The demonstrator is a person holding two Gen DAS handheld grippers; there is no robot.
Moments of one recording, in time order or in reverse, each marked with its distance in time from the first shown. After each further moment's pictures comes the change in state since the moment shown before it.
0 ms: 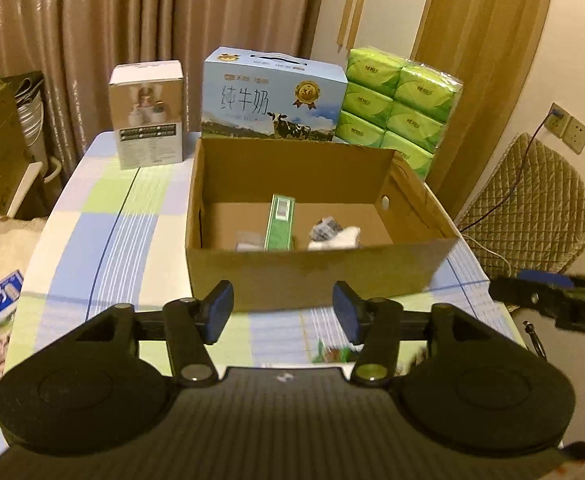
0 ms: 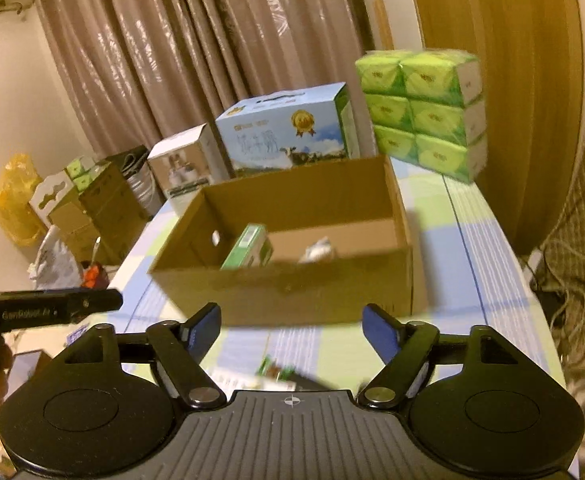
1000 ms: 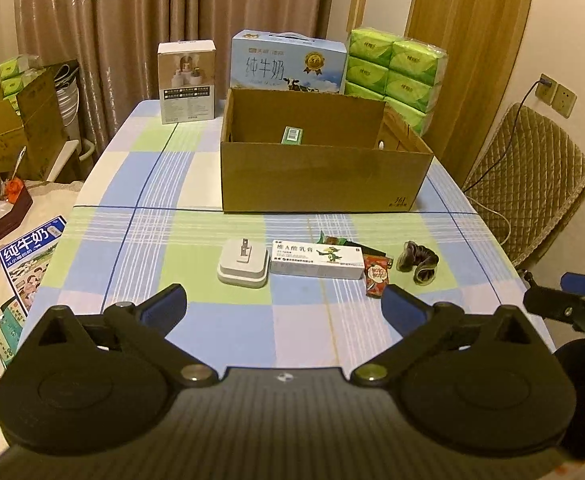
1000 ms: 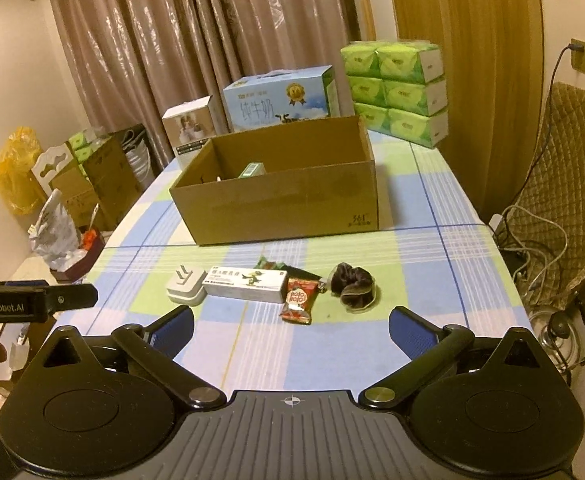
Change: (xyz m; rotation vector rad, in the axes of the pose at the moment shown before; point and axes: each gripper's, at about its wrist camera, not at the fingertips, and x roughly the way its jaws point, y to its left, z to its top) left arm -0.103 -0.019 -0.121 0.001 0.008 0.073; right arm -0.093 0.018 -0.099 -0.036 0.009 -0.067
